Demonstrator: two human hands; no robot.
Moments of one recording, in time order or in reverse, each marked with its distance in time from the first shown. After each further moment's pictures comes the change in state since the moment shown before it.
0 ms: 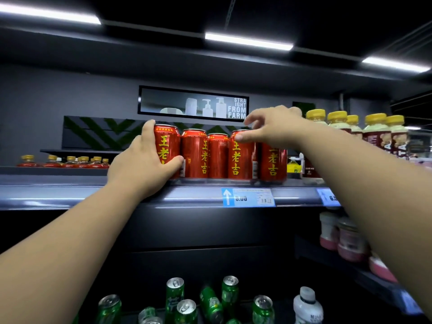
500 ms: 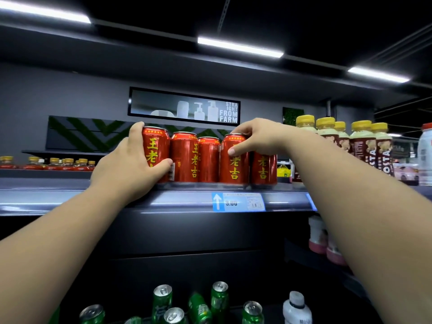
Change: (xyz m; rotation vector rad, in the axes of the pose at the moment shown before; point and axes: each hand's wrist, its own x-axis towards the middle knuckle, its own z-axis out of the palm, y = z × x) left_hand 0.004 -0.003 0.003 -0.015 0.003 0.001; right_hand 0.010 0.006 0.007 0.304 -0.215 -0.024
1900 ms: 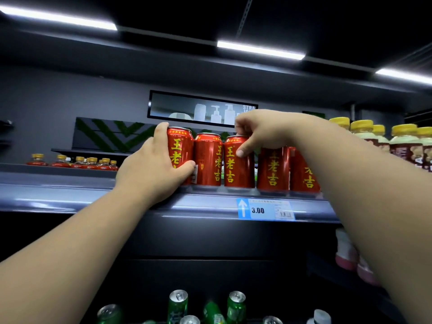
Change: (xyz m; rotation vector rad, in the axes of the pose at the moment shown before) left_hand 0.000 -0.002 0.001 0.018 0.025 0.026; right_hand 0.027 -0.048 0.002 -0.222 -0.027 -0.214
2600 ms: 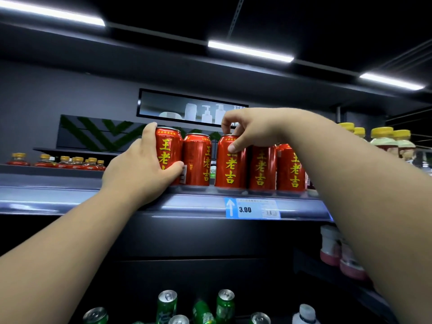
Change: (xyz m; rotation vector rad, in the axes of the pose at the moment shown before) left_hand -0.002 0.001 0.000 0.008 0.017 0.004; right_hand -0.013 -0.006 -0.011 0.122 -0.075 0.055
